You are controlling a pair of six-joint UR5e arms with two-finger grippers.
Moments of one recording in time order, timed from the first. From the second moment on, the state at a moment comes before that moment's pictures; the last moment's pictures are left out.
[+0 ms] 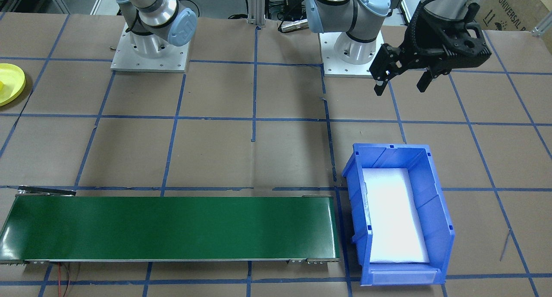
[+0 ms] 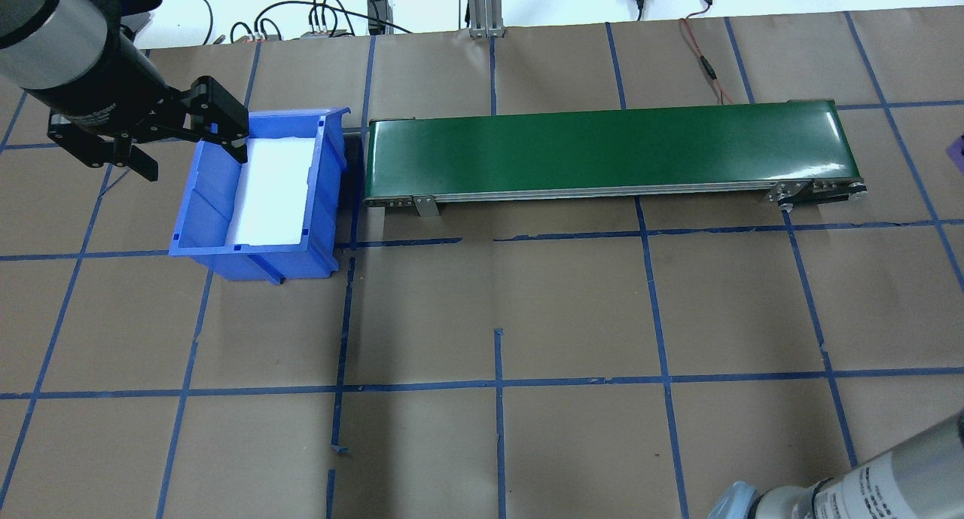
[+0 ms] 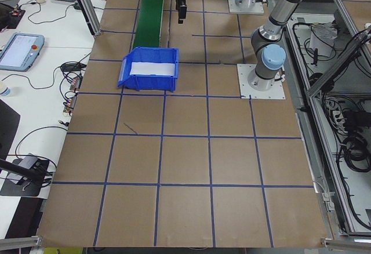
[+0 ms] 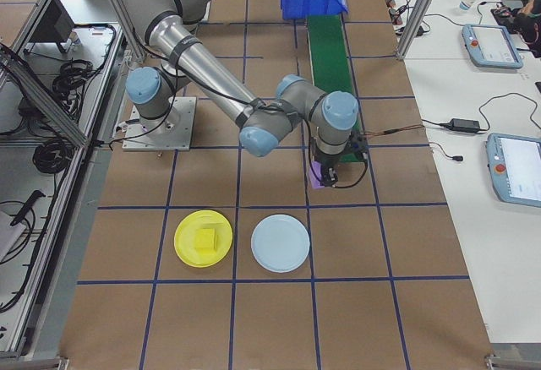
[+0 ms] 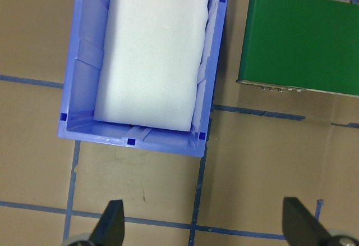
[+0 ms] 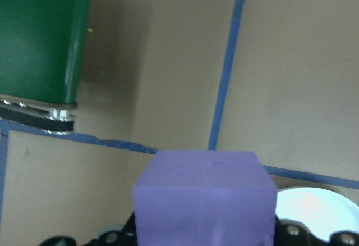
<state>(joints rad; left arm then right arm) -1.46 -1.43 -1.63 -1.56 1.55 -0.05 0.82 -1.15 1.48 -1.92 -1.56 -0.95</state>
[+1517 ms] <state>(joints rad) -1.47 -1.41 -1.64 -1.60 1.56 -0.05 0.54 -1.13 1.51 -1.90 -1.56 -1.13</state>
